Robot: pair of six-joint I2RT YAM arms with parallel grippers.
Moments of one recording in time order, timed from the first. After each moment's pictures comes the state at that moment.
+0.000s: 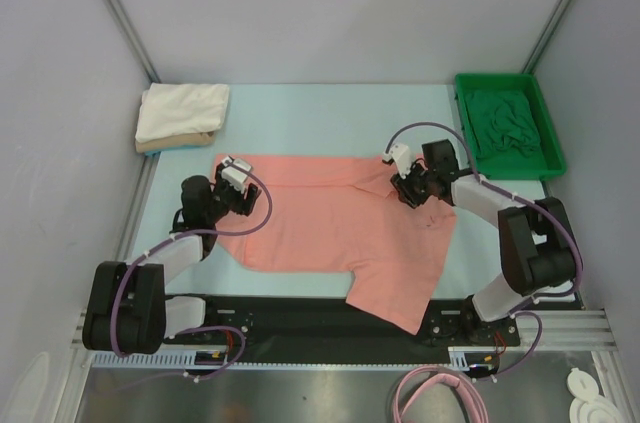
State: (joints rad) left arm -0.06 1.22 0.35 0.52 0.43 0.34; right arm 0.27 1.55 0.87 -0.17 -0.33 -0.54
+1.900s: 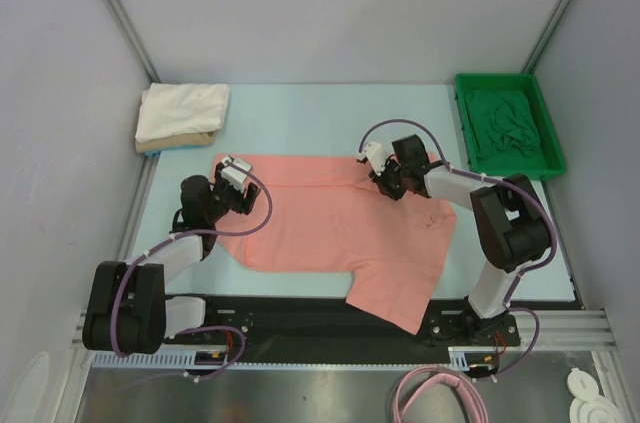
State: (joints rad) left arm -0.06 1.22 0.35 0.54 0.43 0.35; right arm 0.40 1.76 1.00 -0.15 -0.27 -0.53
